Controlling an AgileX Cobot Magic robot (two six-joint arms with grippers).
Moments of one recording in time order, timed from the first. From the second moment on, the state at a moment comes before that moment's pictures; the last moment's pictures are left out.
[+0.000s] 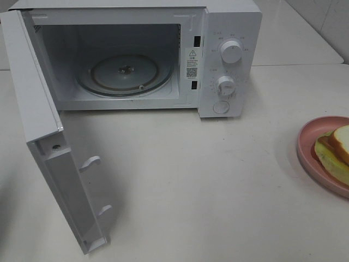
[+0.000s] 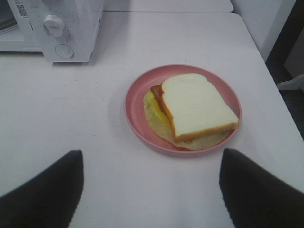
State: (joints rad) left arm -0.02 0.74 -0.19 -0.04 -0.22 0.04; right arm 0.04 0.00 -0.51 -0.06 1.04 0.03
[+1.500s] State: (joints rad) left arm -0.31 1.56 -0.37 0.22 -0.89 -0.12; right arm 0.04 0.00 -0.51 -0.06 1.04 0.03
